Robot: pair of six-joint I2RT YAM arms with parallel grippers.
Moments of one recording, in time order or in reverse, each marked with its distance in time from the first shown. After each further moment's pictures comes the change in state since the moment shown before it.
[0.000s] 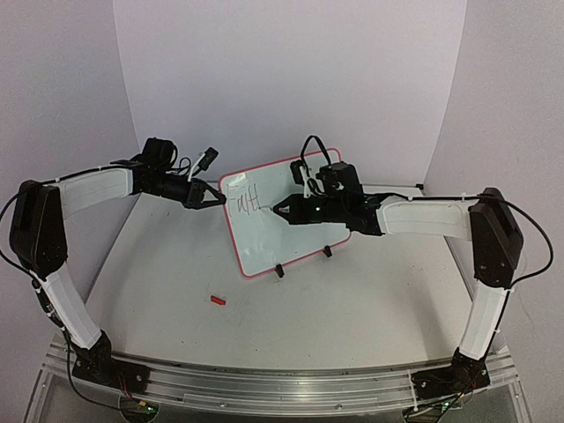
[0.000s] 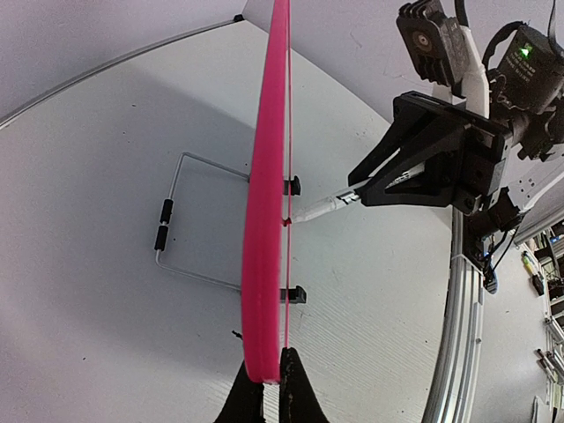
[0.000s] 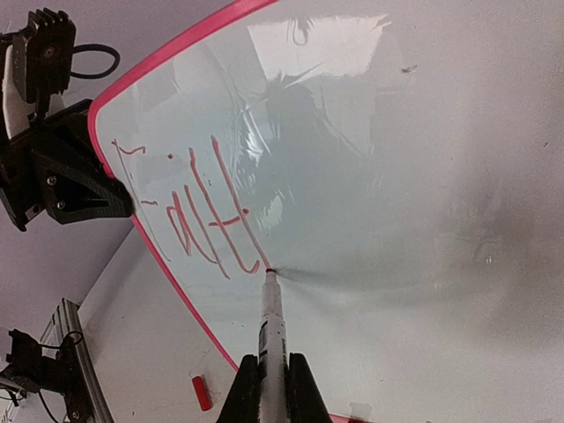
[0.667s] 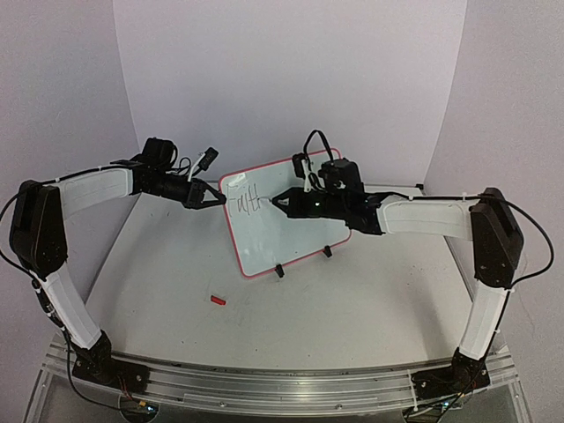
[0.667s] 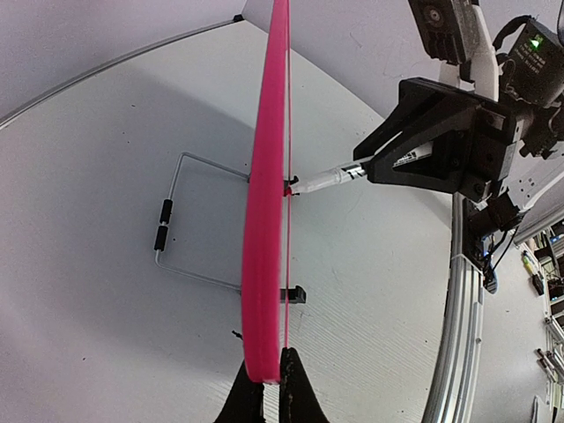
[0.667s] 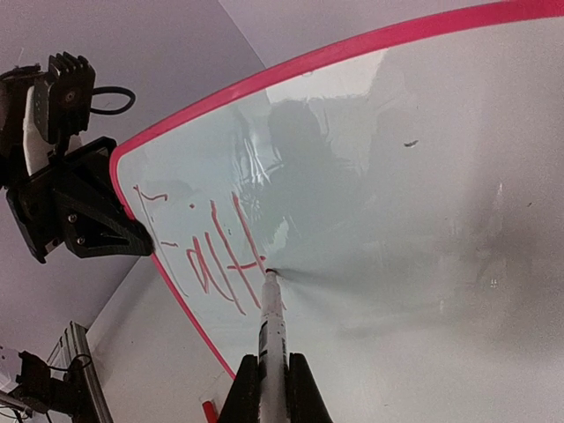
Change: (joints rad) left arm 0.000 0.000 0.000 0.000 0.000 0.001; right arm 0.000 -0.002 0.006 0.064 0.025 0.023
